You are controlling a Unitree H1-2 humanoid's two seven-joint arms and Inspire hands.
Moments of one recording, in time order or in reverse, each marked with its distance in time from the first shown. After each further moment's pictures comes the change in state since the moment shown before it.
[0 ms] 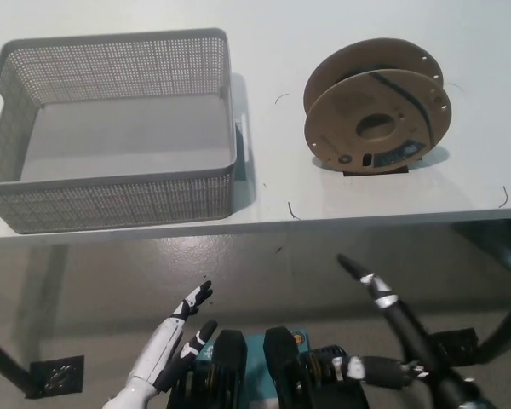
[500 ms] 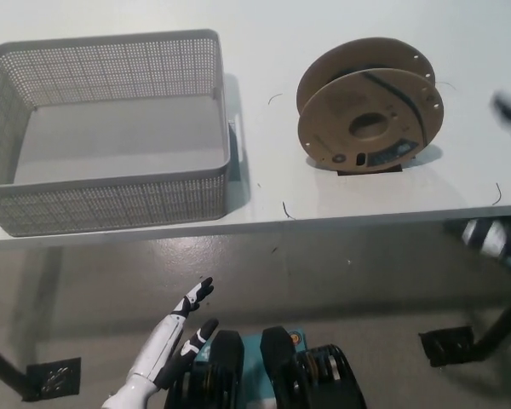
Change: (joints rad) left_arm -0.003 0.000 0.002 0.001 0.002 -0.011 -0.002; right_arm -0.349 -0.276 -0.261 -0.203 0.178 0.220 0.068
